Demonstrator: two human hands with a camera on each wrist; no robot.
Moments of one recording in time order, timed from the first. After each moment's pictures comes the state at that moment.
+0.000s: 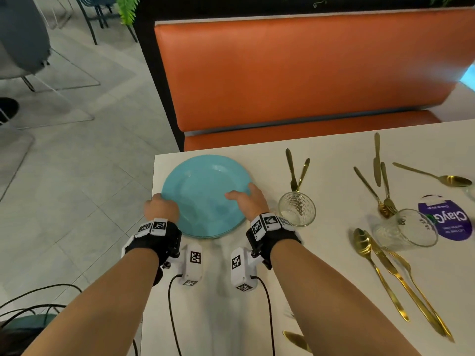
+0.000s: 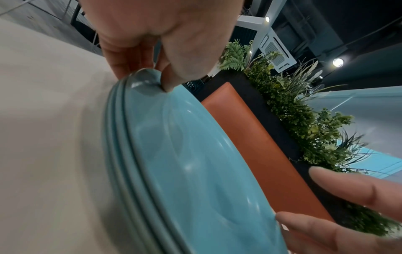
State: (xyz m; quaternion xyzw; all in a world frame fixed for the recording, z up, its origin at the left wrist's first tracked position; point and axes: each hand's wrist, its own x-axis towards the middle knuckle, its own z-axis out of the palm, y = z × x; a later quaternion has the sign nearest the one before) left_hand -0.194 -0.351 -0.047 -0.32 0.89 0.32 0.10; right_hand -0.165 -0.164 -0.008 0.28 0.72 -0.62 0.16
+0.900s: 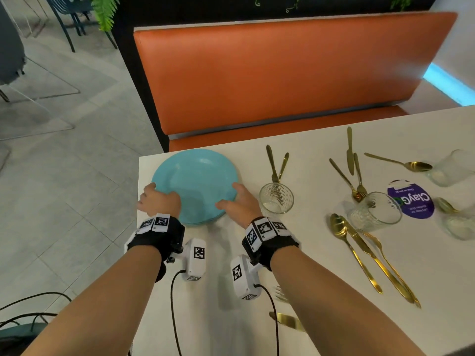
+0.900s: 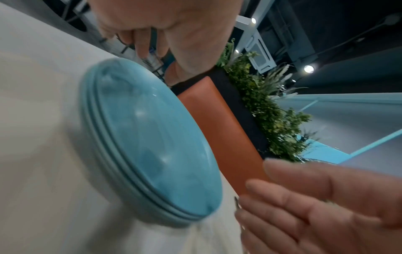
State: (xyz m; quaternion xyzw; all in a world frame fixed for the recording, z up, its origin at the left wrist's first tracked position) left_hand -0.179 -0.311 -0.022 -0.33 0.86 0.39 -0.01; right_hand -0.126 -0.149 0.006 0.20 0.79 -0.55 0.17
